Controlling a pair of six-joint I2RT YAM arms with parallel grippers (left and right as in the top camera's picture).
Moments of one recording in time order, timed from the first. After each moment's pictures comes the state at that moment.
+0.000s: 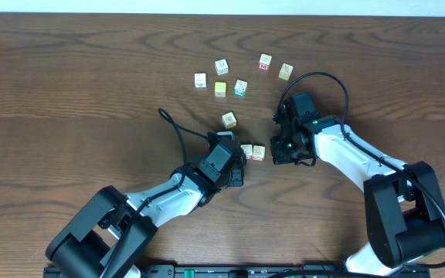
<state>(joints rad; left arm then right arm) -0.74 1.67 0.68 0.01 0.01 -0.74 0.35 1.77 1.00 -0.58 -0.19 0.19</state>
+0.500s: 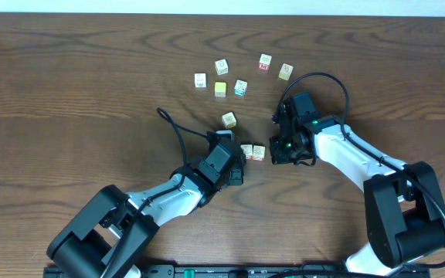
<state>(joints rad) -0.73 1.68 0.67 0.06 -0.01 -0.74 0.35 1.77 1.00 -0.56 -0.25 0.21</state>
